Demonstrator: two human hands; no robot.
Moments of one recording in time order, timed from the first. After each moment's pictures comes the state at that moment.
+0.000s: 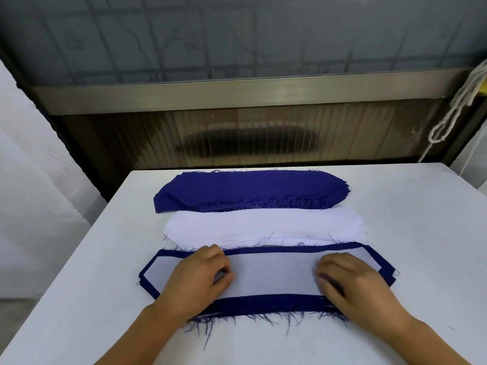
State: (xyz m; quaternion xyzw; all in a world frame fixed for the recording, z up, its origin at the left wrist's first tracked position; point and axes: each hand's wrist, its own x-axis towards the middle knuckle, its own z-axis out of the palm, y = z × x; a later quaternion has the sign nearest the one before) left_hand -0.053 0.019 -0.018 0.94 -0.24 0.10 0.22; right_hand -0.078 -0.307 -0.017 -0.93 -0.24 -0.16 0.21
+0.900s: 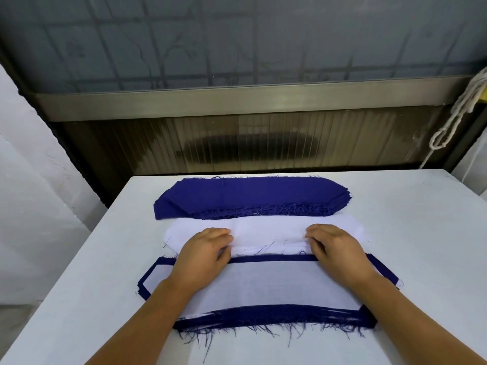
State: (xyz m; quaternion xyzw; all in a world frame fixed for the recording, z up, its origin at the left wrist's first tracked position) left_hand 0.007 0.015 -0.031 0.95 -0.21 0.16 0.18; right_hand 0.011 -0.301 -0.038 -0.95 -0.16 -0.18 0.19
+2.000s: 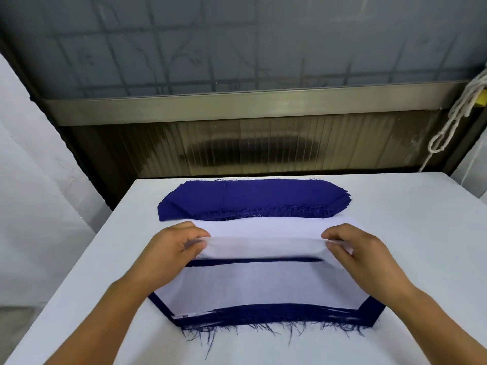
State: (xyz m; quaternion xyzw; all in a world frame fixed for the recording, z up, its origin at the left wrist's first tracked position) left_hand -0.018 0.062 0.032 0.94 -0.16 0.08 0.30; right_hand -0.039 -0.313 0.022 -0.92 -0.11 -0.12 0.35
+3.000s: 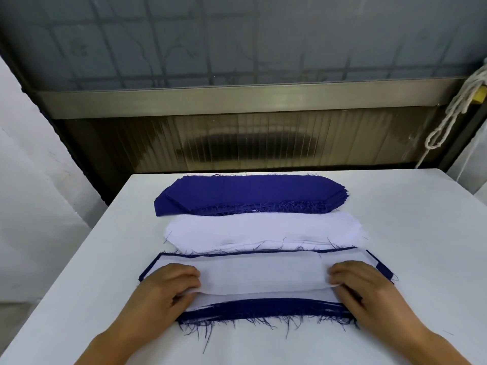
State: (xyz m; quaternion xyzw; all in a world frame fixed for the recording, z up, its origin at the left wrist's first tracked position) left_hand -0.074 0.084 -0.037 0.92 -0.27 0.15 0.24; right_hand -0.082 -0.333 -0.037 -0.91 -0.24 -0.24 0.24
